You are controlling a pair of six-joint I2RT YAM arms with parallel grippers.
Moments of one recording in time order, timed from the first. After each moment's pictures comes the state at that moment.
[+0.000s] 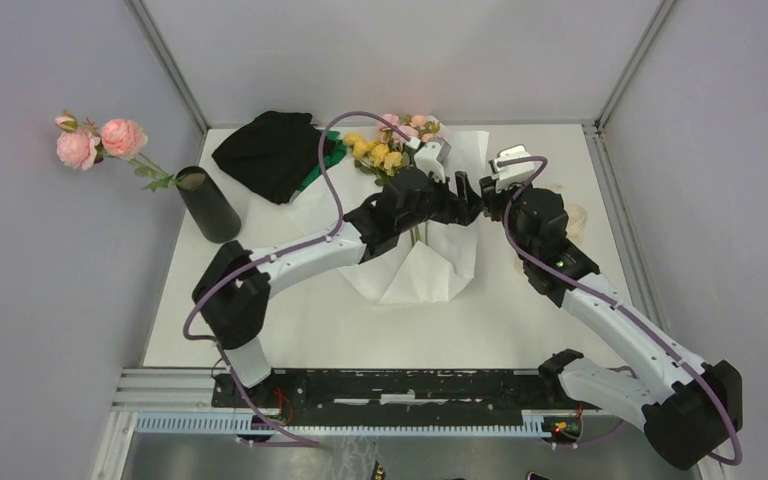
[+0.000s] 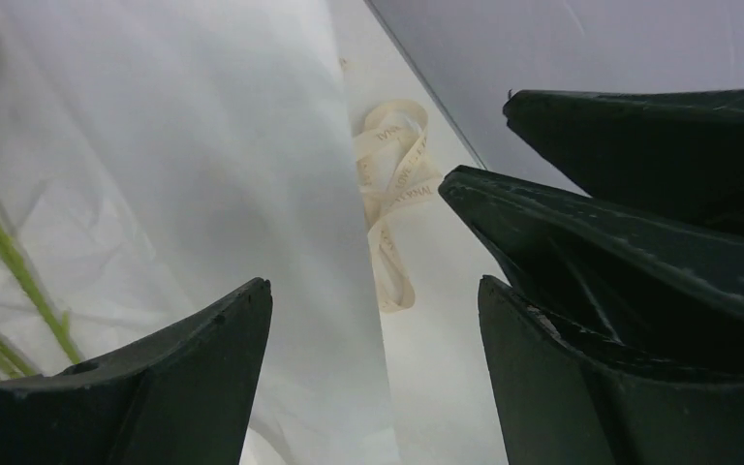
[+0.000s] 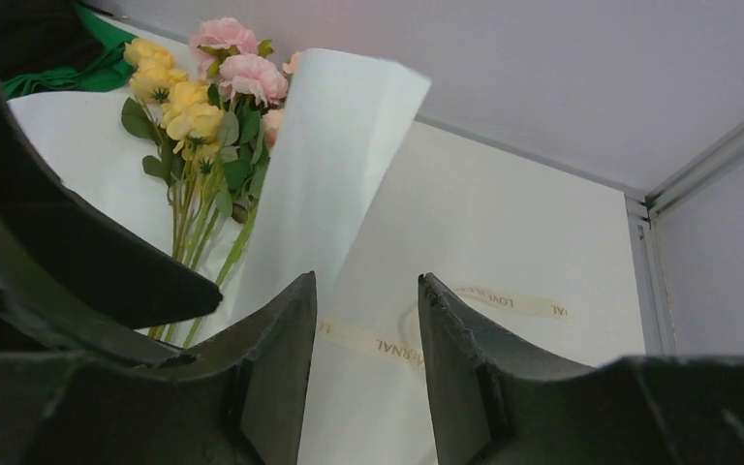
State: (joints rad) left arm -0.90 1.78 1.30 0.24 0.02 -0.56; right arm 0.52 1.03 0.80 0.10 0.30 -0.17
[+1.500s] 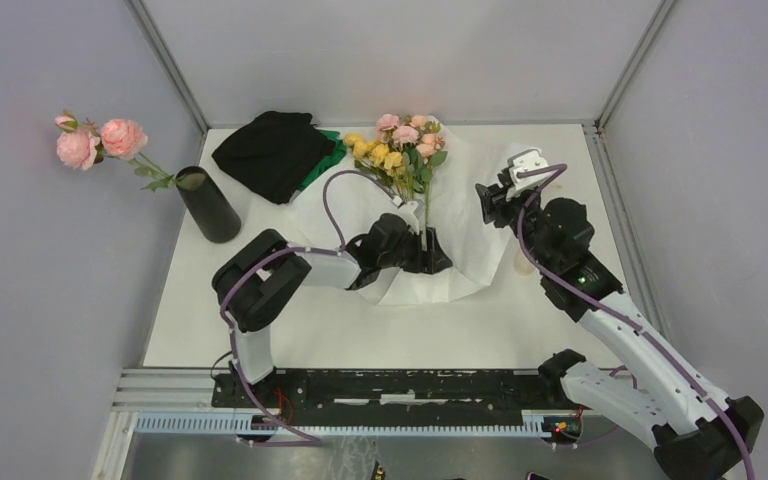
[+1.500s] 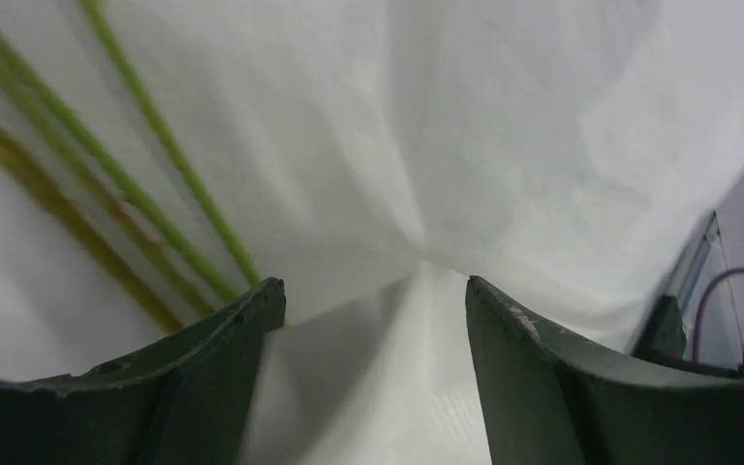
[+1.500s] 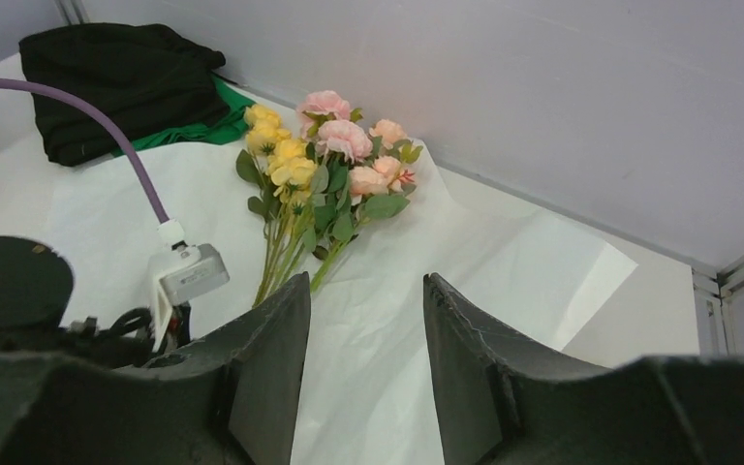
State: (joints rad) left arm -0.77 1.89 0.92 0.48 0.22 -0.65; right arm 0.52 0.86 0.83 0.04 0.13 -0.13
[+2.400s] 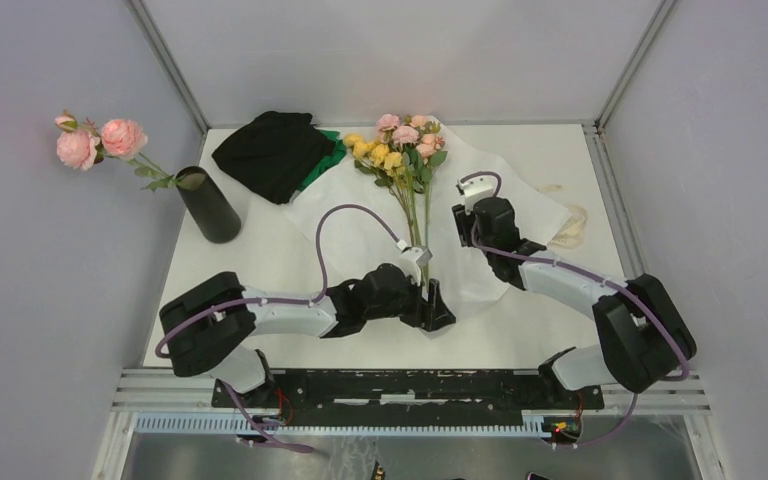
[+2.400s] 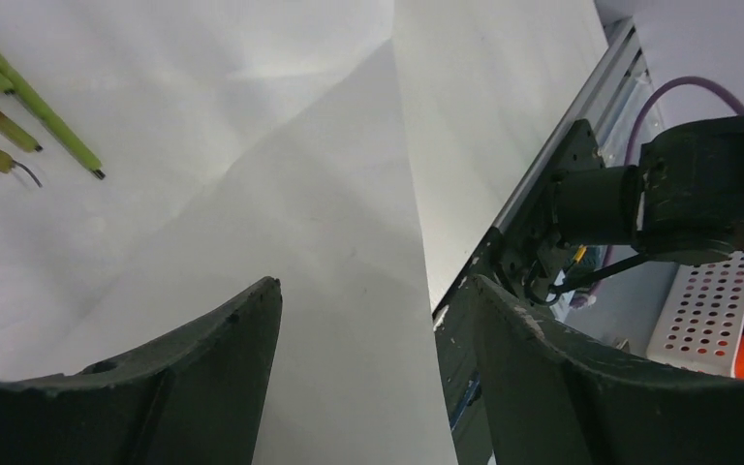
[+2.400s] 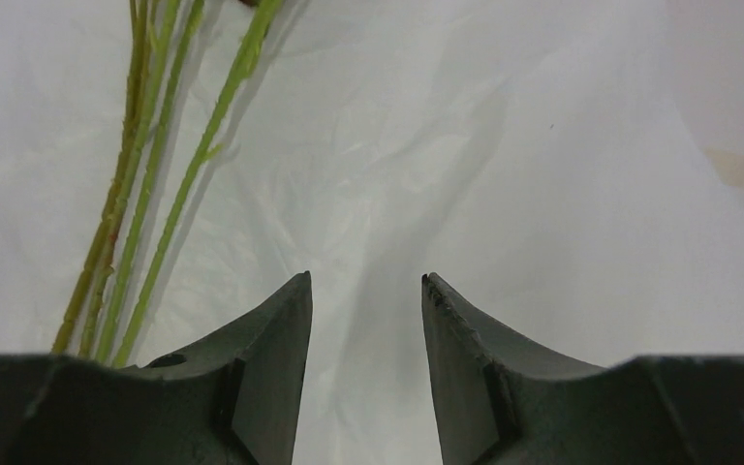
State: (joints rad) left arm -1.10 1.55 0.63 0.43 0.11 -0.73; right arm 0.51 1.38 0.69 0.20 0.27 -0.03
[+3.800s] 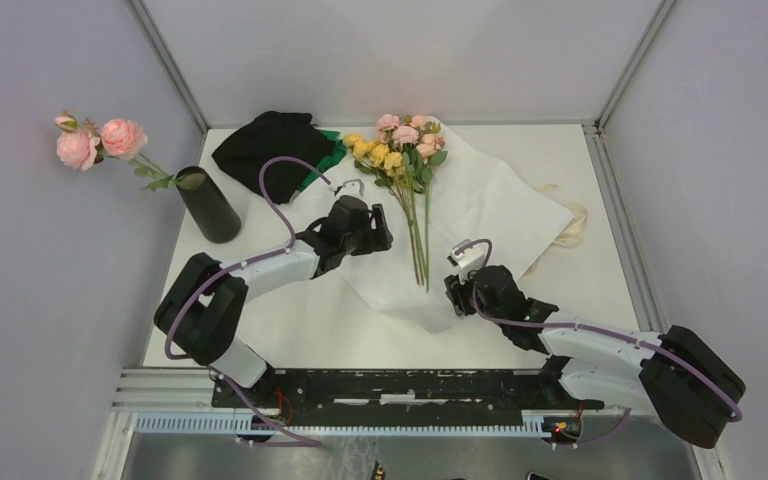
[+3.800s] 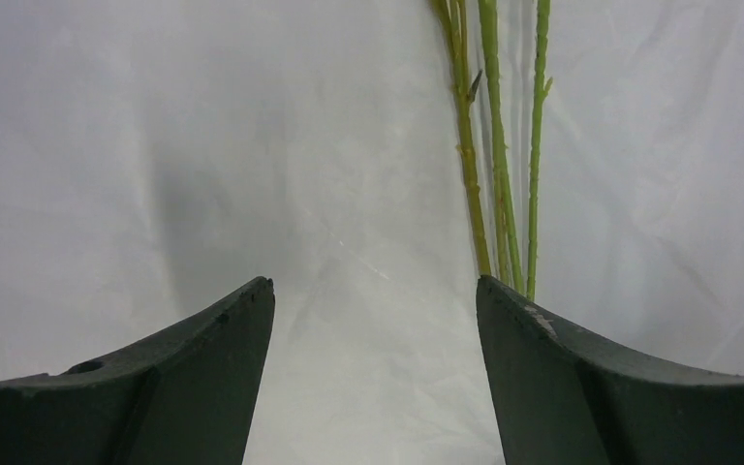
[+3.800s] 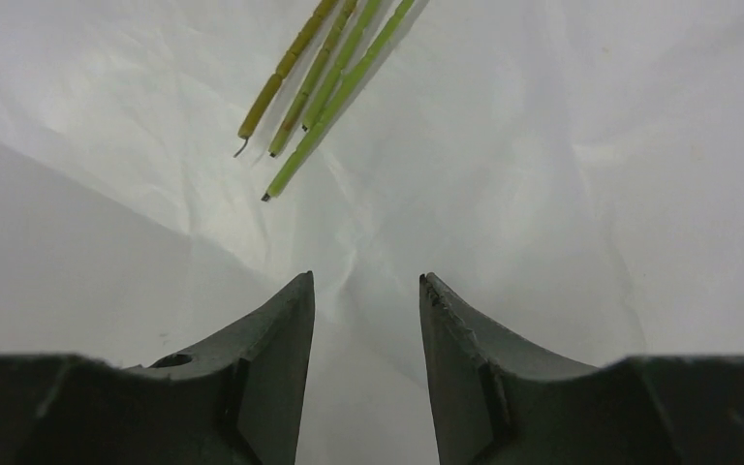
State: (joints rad) left arm -0.64 1.55 0.87 0.00 -0.16 -0.63; right arm 0.80 1.09 0.29 0.21 0.20 0.10
